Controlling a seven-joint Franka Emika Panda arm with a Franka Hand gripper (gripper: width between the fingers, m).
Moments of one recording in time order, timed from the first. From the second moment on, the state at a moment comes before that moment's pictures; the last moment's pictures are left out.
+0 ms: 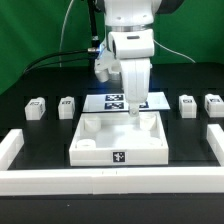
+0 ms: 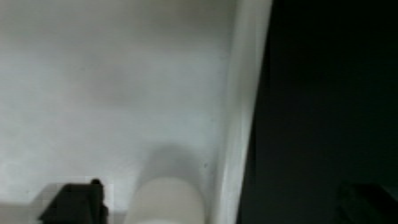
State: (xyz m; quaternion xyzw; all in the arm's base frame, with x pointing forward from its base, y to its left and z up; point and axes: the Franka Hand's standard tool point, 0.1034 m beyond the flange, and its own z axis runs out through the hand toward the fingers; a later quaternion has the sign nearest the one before) arm 0.433 0.002 0.030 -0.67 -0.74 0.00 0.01
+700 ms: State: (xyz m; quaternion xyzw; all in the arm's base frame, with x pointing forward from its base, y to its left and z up) arm 0.427 -0.002 0.012 -0.69 -0.73 0.01 0.02
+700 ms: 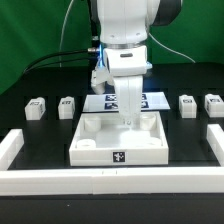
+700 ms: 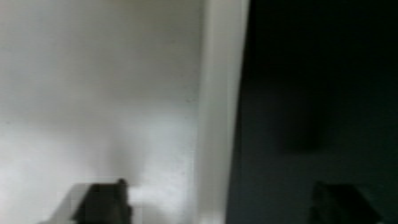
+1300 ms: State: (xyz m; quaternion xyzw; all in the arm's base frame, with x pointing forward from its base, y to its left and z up) arm 0.428 -0.003 0.012 -0.69 -0.73 0.01 0.02
